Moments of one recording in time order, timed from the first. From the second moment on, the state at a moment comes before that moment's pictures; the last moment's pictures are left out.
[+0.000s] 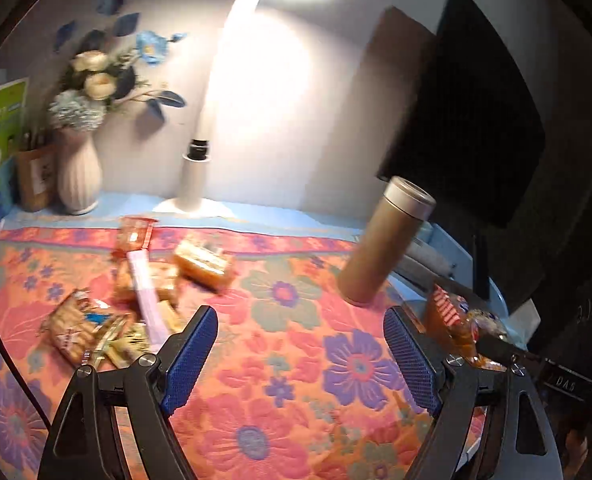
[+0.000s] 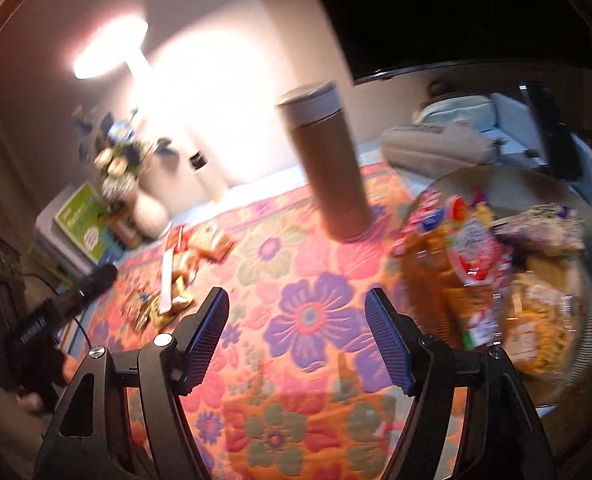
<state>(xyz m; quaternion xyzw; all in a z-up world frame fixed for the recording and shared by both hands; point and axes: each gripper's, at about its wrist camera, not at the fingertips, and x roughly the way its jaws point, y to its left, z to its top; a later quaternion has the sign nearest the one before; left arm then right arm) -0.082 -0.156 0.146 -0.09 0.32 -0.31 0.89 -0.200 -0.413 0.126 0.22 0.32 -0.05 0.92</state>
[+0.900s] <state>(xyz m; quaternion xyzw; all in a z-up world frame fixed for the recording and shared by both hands) 0.037 -0.031 0.030 -0.10 0.37 -0.14 0.91 0.016 -0.225 0.065 0.07 0.37 0.12 0.92</state>
